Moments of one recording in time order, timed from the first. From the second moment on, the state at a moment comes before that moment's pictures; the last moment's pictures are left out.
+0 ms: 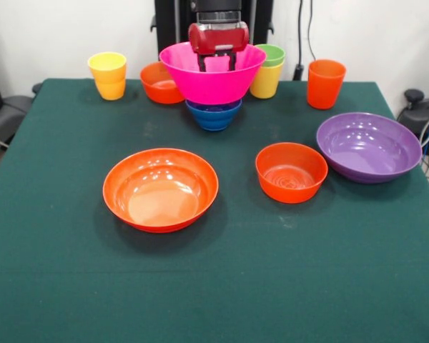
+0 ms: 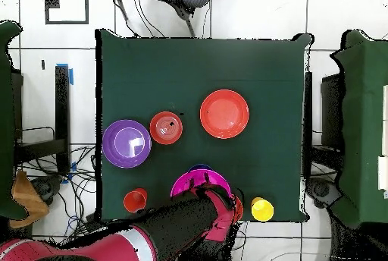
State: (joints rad) arm 0.30 -0.21 -0.69 1.83 -1.01 -0.75 2.59
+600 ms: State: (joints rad) arm 0.32 -0.22 -0.73 1.83 -0.96 -0.79 2.59
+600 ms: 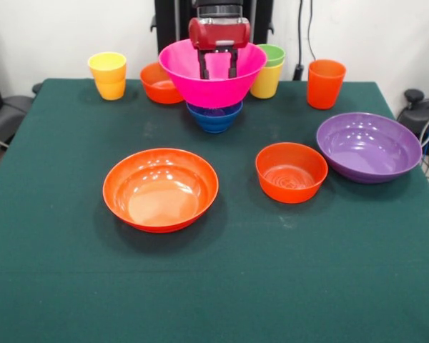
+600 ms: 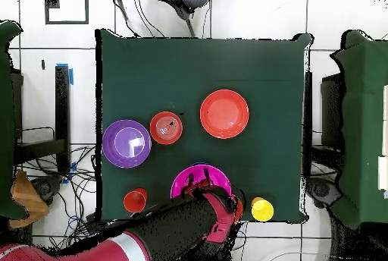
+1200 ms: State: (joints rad) arm 0.34 -0.21 -0.75 1.83 -0.91 -0.83 2.59
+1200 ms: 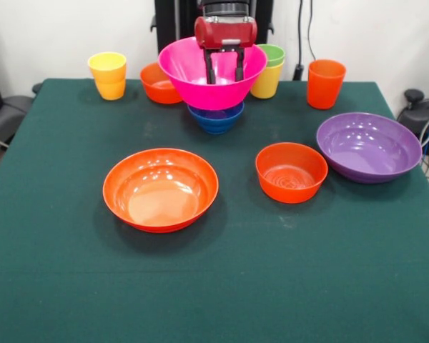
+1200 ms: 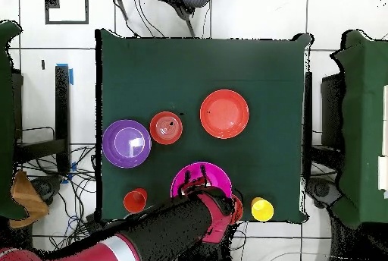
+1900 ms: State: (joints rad) arm 0.36 -0.13 -0.78 1.83 -0.88 -0.83 2.59
